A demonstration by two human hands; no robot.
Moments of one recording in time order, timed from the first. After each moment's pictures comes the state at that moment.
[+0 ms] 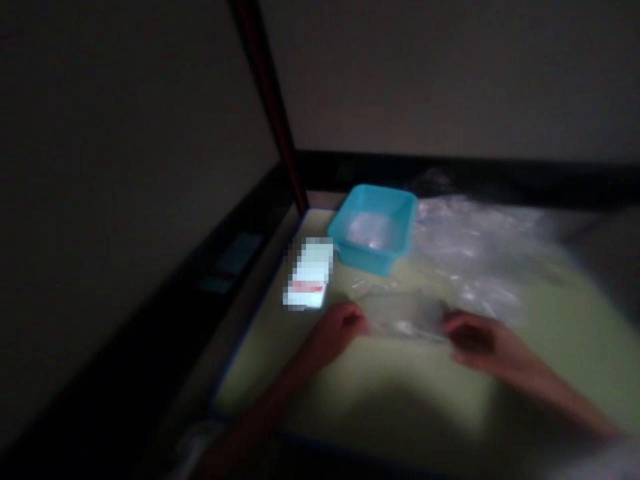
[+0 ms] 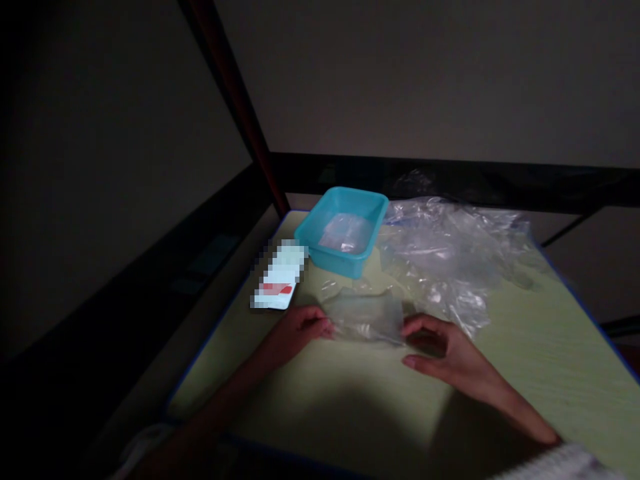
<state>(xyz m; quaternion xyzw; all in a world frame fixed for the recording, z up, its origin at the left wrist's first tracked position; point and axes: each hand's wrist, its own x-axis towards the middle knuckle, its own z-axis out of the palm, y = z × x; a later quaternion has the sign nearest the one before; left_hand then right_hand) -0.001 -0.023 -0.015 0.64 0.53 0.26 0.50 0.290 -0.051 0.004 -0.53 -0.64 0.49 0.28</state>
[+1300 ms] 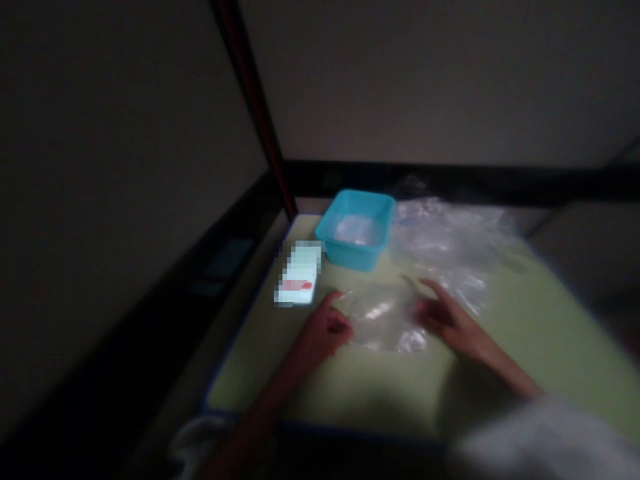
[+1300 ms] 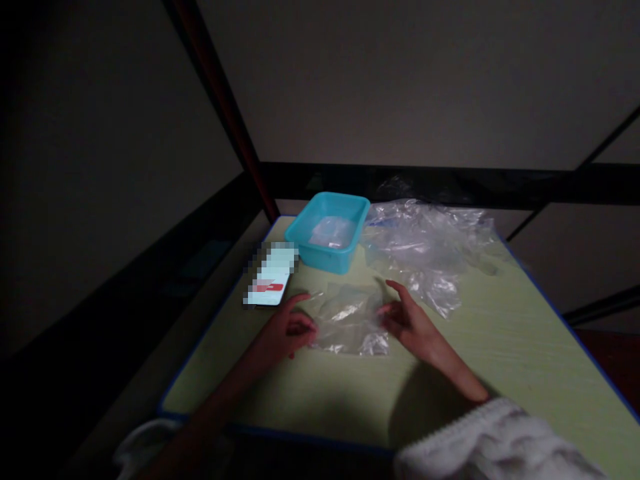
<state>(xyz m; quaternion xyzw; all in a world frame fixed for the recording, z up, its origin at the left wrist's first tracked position) -0.007 -0.042 -0.011 0.56 0.54 0.30 0.55 0.266 -0.042 -0.006 -0.52 -0.64 0.44 0.35</state>
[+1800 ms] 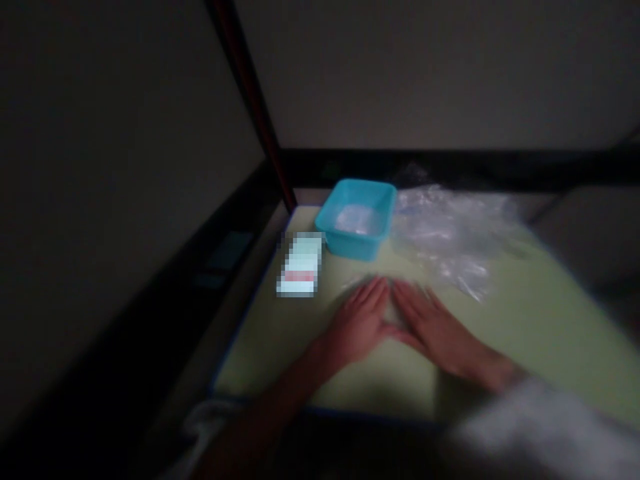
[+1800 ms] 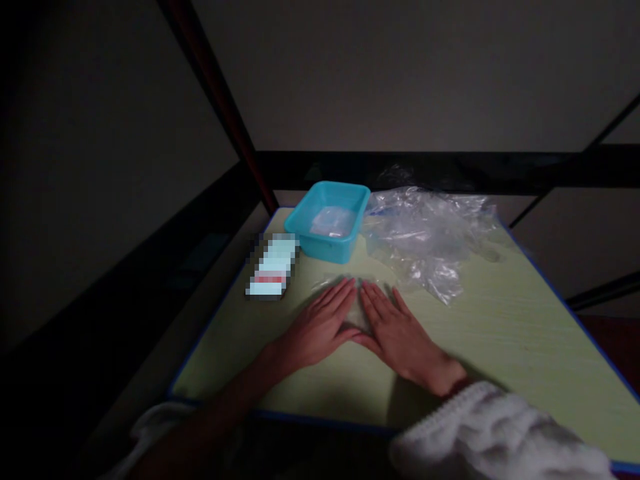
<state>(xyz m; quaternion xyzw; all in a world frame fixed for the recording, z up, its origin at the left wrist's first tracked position) 0.040 -0.039 -0.003 0.91 0.38 0.13 0.12 0.237 -0.063 -0.021 -0.45 -0.88 0.01 0.12</state>
